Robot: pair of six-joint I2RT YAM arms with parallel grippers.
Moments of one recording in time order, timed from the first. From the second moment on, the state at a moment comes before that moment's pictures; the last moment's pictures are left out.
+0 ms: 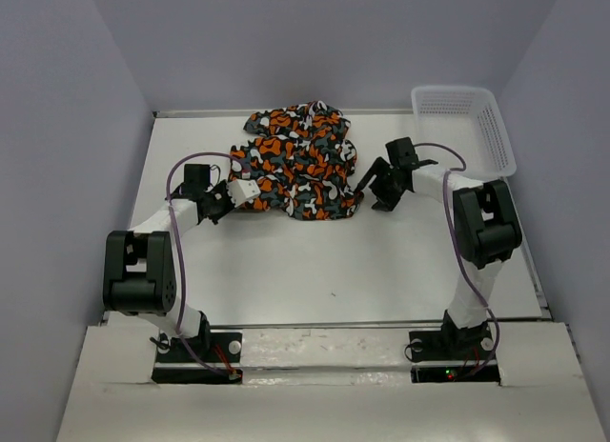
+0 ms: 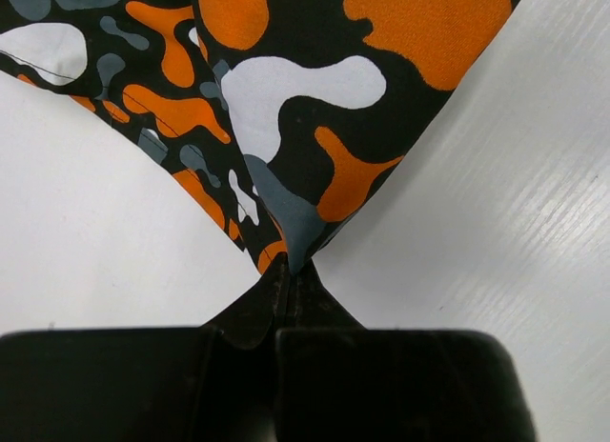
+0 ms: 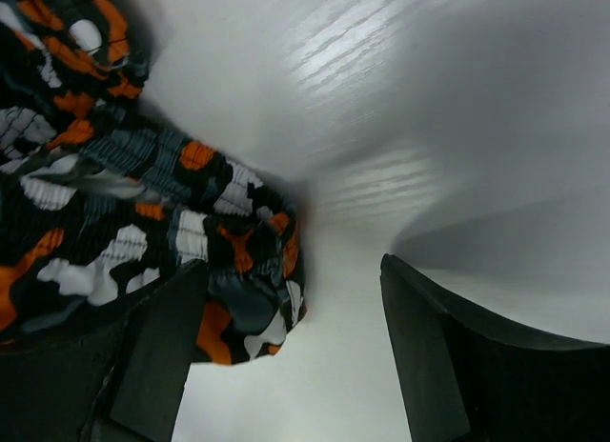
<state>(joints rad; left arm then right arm) -0.05 1.54 0.85 -0.24 0.34 1.01 0.26 1.90 1.28 -0.39 -0.18 0.90</state>
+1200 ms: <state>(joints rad) 0.09 1.52 1.13 -0.40 0.37 0.74 0.24 2.03 1.76 -0.66 -0.07 0.71</state>
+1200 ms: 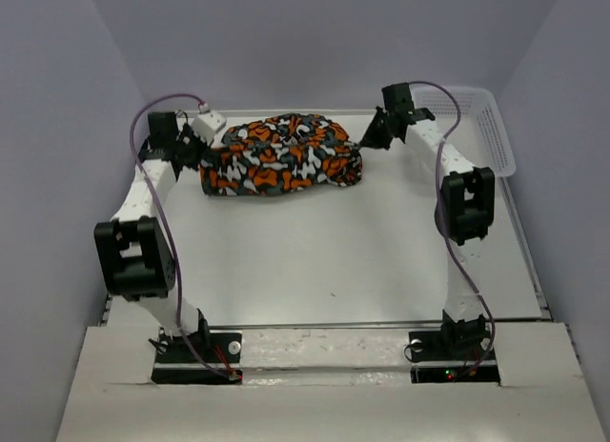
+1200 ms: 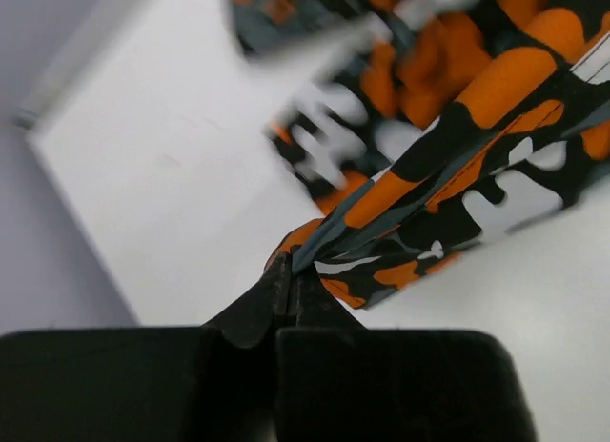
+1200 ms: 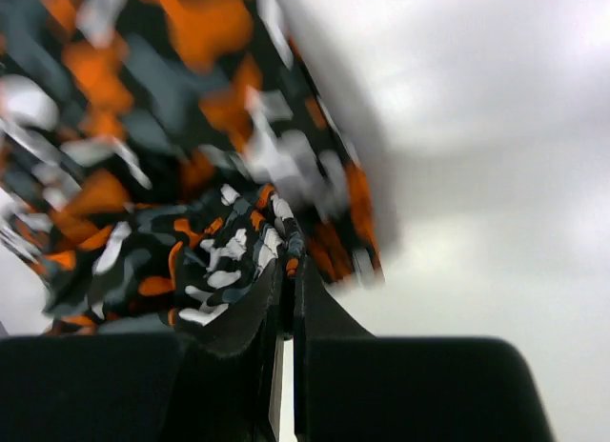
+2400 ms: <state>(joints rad) 0.28 0.96 1.04 -1.06 0.50 1.44 0.42 1.32 1.05 -0.69 -0.12 0.63</state>
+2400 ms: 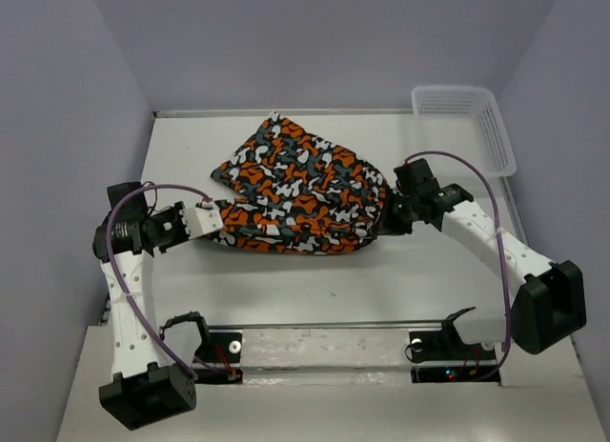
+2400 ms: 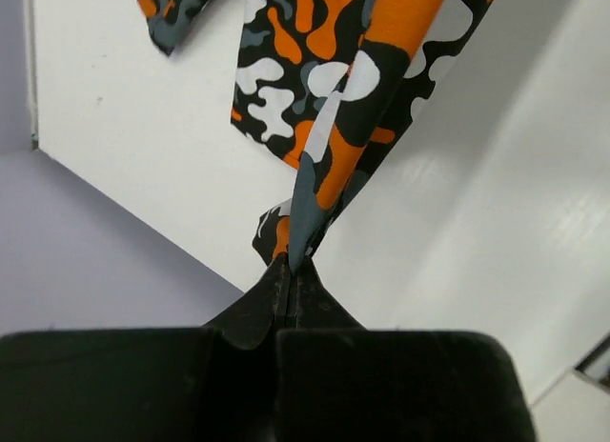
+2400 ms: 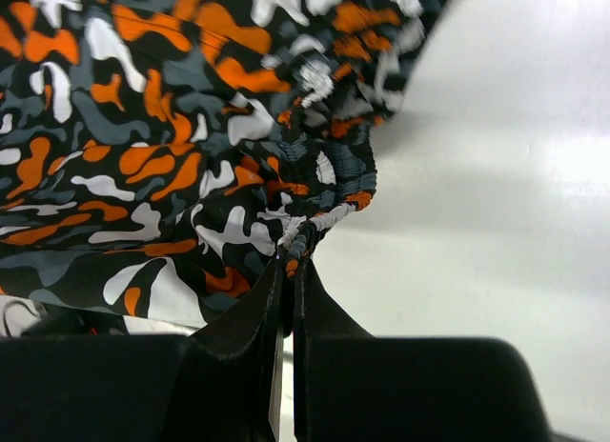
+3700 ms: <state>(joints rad) -0.08 1.97 1.75 -0.22 0.14 0.70 0.26 1.85 1.56 -0.70 -0.03 0.84</state>
